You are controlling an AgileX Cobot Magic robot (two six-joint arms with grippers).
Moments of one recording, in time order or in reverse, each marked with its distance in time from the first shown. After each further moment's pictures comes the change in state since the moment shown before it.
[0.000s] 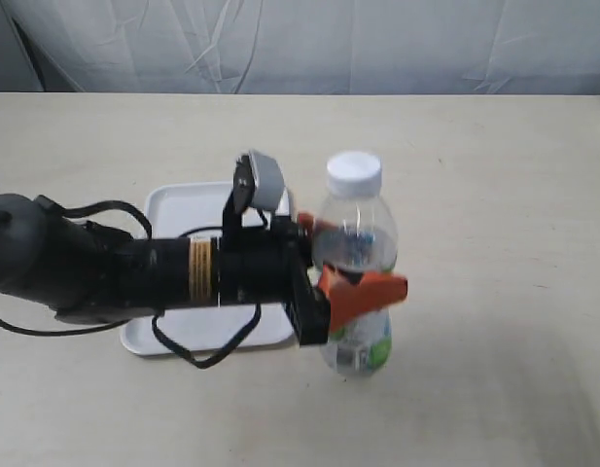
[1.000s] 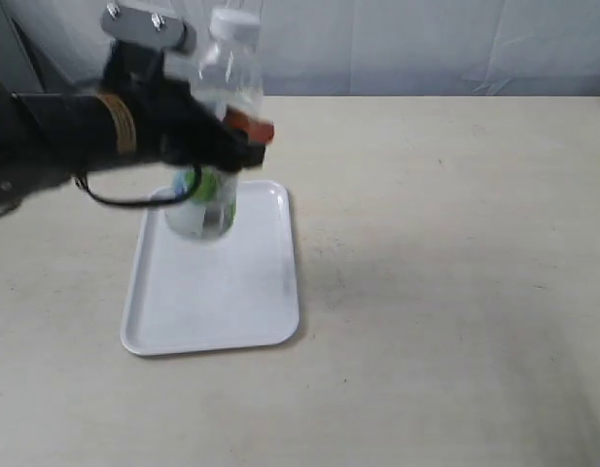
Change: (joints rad) left arm 0.086 -0.444 -0.183 -0.374 1.033 0.125; right arm 0.000 0.000 0.000 0.000 0.000 0.000
